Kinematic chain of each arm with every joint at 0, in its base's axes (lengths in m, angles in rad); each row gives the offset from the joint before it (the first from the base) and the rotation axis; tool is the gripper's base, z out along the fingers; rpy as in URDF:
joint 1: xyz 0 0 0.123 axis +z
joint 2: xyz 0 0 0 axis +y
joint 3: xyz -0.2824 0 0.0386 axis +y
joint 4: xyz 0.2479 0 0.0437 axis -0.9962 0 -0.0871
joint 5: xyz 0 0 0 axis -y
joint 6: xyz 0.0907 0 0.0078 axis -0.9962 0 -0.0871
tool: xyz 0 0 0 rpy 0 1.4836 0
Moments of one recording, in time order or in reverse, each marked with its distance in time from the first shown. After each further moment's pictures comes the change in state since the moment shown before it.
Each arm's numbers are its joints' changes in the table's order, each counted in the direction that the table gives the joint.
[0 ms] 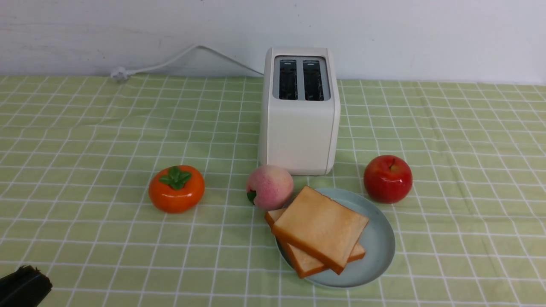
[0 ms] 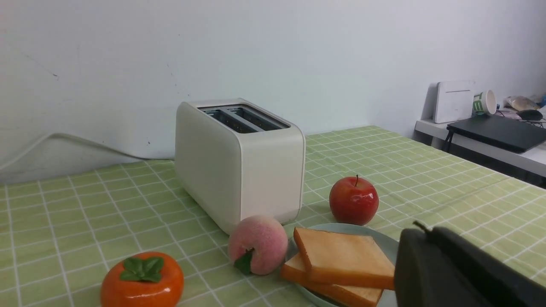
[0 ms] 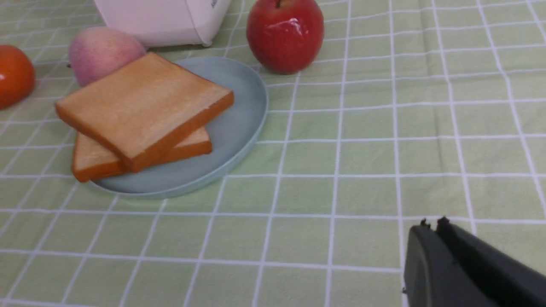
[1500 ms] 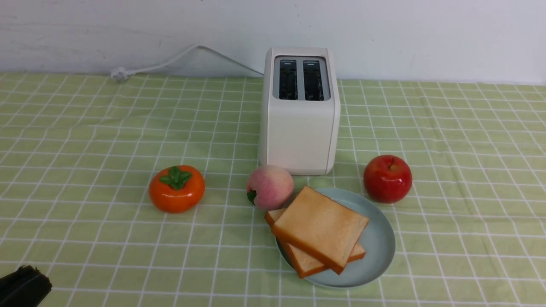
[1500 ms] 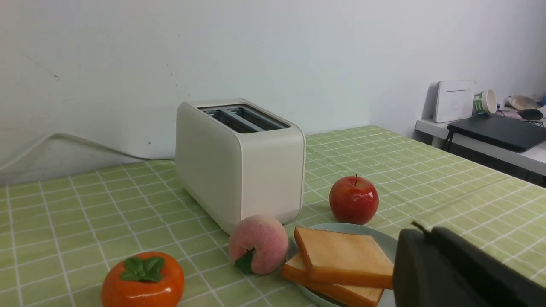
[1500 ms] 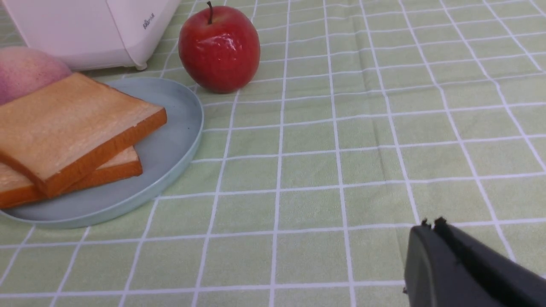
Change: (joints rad) right arm -0.107 -0.107 0.145 0.005 0.101 0.026; left arm 0.000 0.000 0.000 -0.004 -0.001 0.000
